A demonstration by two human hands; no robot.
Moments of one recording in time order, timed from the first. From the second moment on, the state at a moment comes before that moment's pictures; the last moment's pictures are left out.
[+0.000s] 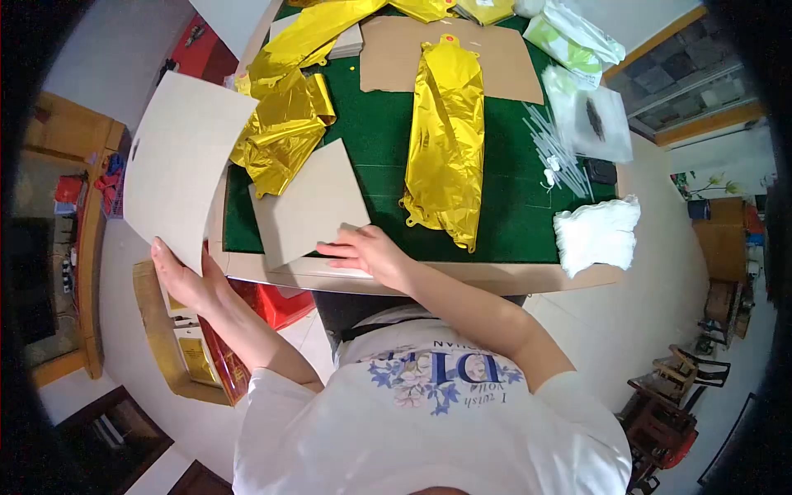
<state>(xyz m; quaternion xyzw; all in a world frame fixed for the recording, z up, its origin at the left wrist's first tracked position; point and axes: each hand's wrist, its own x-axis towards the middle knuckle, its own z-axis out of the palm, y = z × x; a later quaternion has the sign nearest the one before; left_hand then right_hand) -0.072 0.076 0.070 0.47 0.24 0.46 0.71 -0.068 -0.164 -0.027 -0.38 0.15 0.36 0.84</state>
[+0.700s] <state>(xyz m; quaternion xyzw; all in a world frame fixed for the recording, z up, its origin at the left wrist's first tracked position) 0.073 -0.112 -0.007 0.69 0.02 0.08 0.72 0.037 -0.377 0.016 -0.71 0.11 0.05 0.69</state>
